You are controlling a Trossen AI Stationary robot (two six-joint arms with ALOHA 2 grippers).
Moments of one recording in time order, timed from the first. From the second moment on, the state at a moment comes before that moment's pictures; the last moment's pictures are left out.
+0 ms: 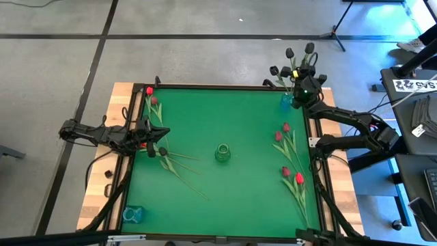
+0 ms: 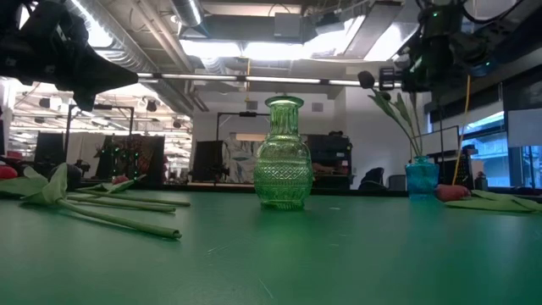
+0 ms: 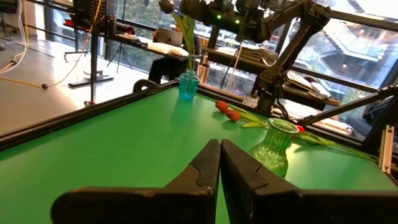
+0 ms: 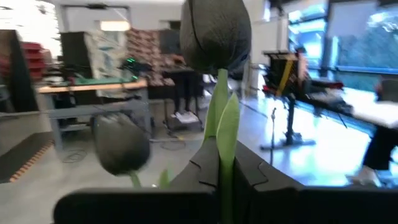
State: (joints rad) left arm -0.22 0.00 0.07 -0.12 -0.59 -0.28; right arm -0.78 1.19 0.56 0.81 0.98 -0.09
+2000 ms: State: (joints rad) left arm -0.22 0.00 0.07 -0.12 -0.59 -0.28; right arm -0.12 0.70 0.56 -0.39 0.40 0.35
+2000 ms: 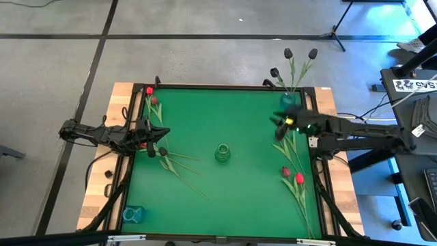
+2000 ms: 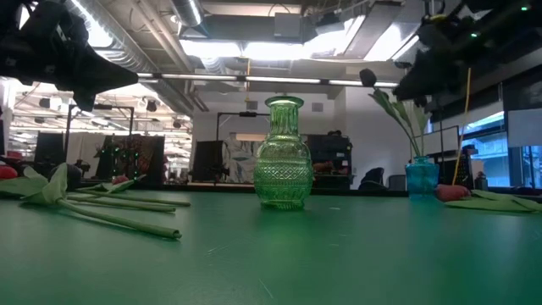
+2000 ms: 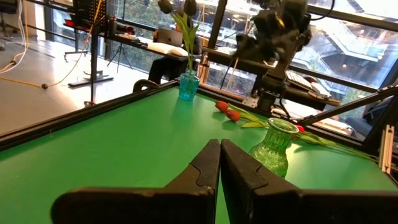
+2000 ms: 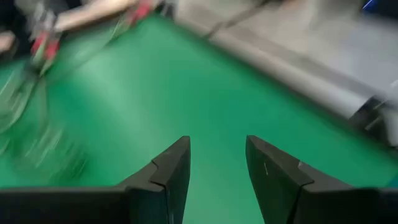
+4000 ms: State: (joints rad) left arm -0.38 0.50 0.07 0.46 -0.52 -0.78; right arm 0.27 1.13 0.56 -0.15 0.50 0.51
